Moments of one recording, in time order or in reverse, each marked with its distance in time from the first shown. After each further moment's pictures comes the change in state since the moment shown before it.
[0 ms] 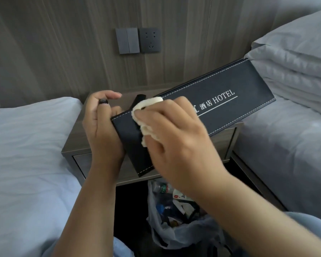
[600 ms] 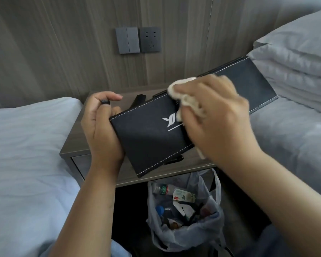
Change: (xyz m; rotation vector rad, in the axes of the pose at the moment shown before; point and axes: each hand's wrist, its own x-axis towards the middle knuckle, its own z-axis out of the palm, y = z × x) left_hand 0.002 0.000 0.004 -0.017 0.046 -0.057; right_hand 0.008 0.051 -0.025 -0.137 0.068 0.109
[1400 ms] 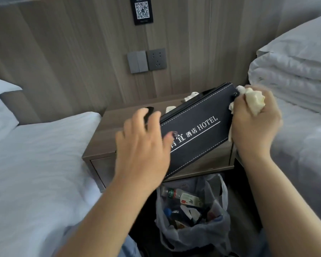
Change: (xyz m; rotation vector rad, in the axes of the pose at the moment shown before) left_hand -0.064 0.047 0.033 1.506 -0.407 0.465; right_hand -0.017 0.064 -0.037 0.256 0.417 0.884
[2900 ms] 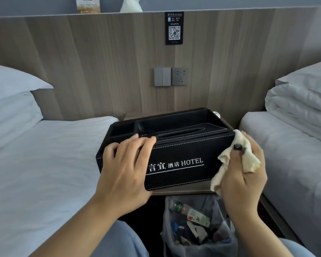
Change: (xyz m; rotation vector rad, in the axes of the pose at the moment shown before) left_hand -0.039 -0.084 -0.014 0.105 0.133 0.204; right_hand -0.093 -0.016 0.003 0.274 -0.227 -0.008
